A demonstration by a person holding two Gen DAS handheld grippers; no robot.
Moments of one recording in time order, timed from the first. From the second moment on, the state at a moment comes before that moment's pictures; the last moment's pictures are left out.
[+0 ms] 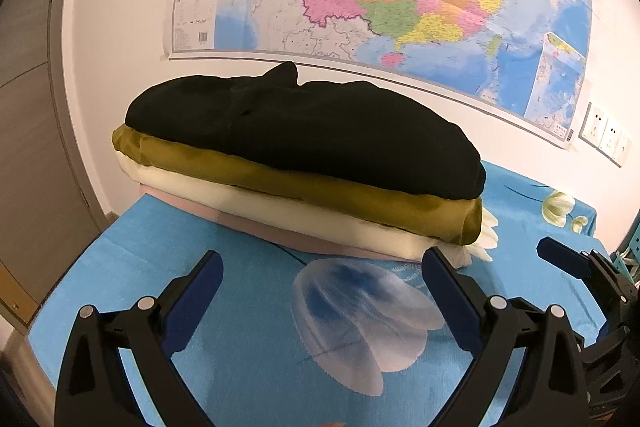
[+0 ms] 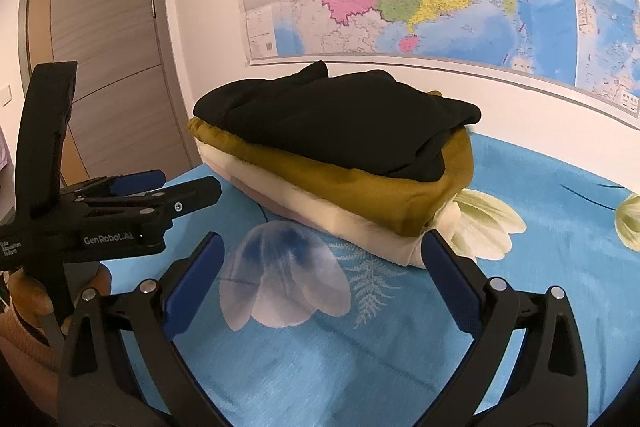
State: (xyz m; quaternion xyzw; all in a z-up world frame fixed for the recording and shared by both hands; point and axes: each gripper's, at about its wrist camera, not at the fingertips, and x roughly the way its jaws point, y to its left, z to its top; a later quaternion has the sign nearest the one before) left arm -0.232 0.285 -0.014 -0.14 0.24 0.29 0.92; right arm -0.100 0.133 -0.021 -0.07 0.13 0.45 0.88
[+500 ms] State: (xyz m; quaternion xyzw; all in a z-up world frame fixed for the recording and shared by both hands) left arm -0.243 0.278 -0.012 -0.12 0.24 0.30 0.92; right arm -0.111 0.129 -0.023 -0.07 0.13 0.45 0.88
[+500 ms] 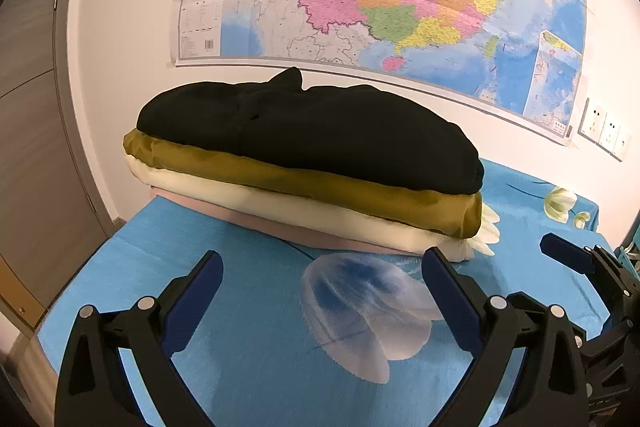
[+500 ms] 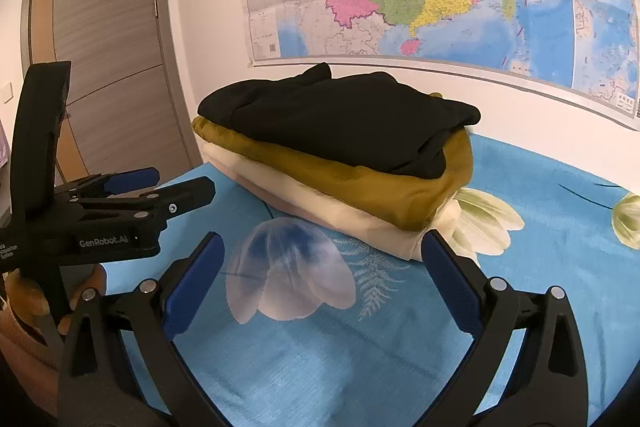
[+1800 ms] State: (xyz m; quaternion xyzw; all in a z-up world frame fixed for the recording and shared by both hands) left arm -0.254 0.274 -0.017 -0.12 0.24 0.31 0.91; right arm -0.120 0.132 -0.028 -0.07 0.14 0.45 0.88
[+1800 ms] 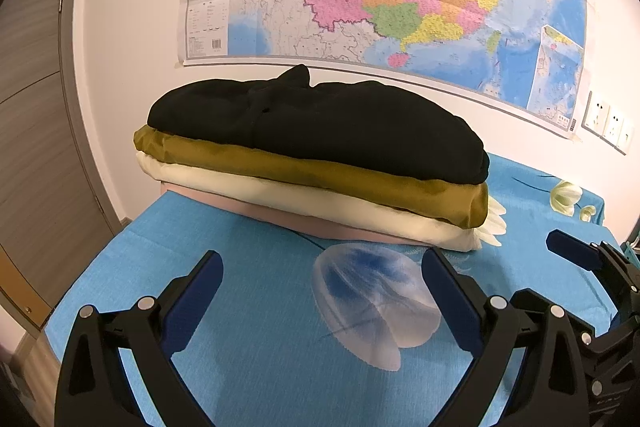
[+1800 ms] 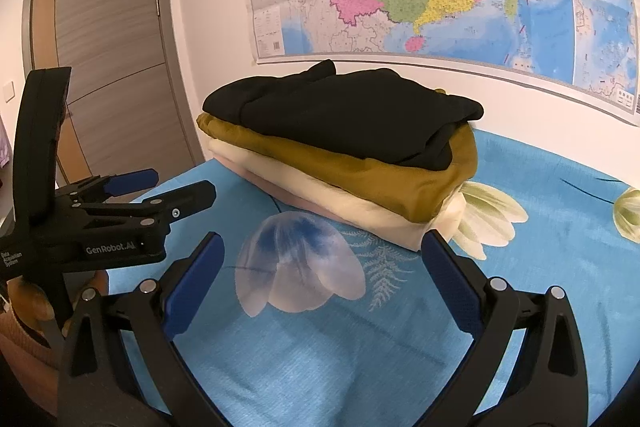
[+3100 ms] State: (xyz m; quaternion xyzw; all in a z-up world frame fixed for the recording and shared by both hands) left arm -0.254 0.271 -0.019 -0.11 0.25 0.30 0.91; right arm -0.123 0.135 -0.032 -0.06 0.14 0.45 0.88
